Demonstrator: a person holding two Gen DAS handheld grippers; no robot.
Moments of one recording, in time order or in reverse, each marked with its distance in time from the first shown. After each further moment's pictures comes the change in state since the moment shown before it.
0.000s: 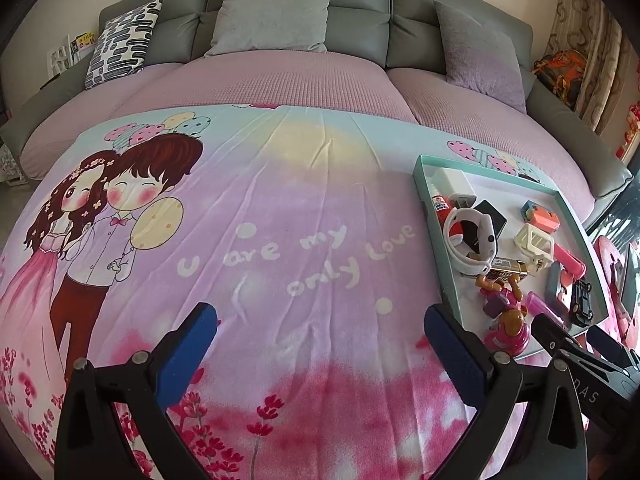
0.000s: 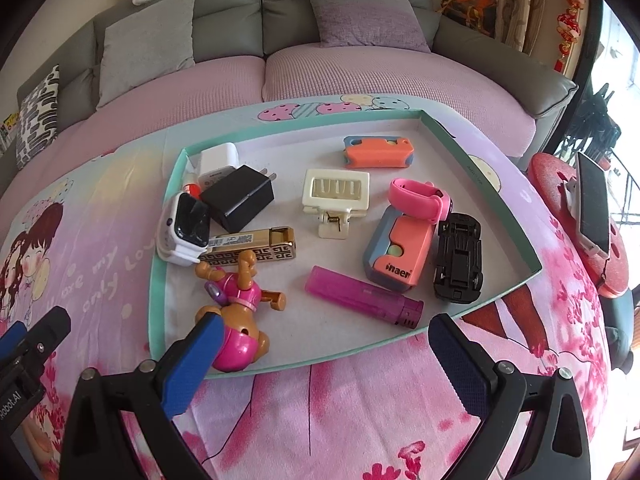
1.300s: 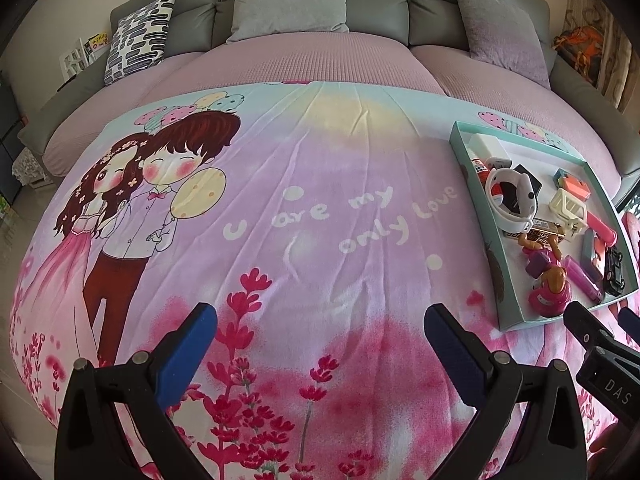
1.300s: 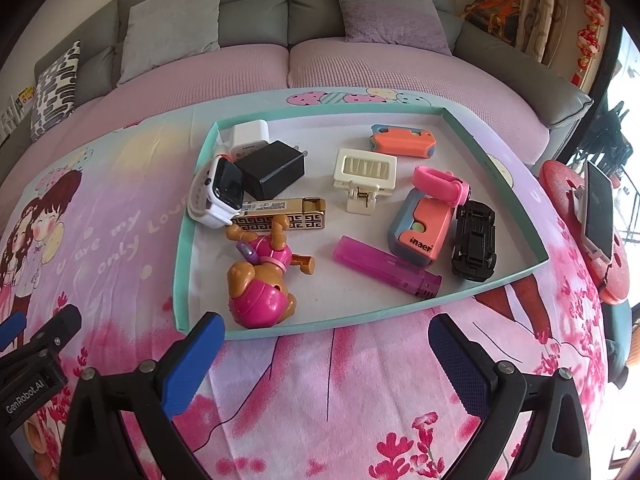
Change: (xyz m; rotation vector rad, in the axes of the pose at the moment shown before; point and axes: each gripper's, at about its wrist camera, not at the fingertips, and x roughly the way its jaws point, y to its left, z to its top) left arm -0.001 0.018 -0.019 0.027 0.060 0.113; right arm -0.006 0.016 -0.016 -0.071 0.019 0.014
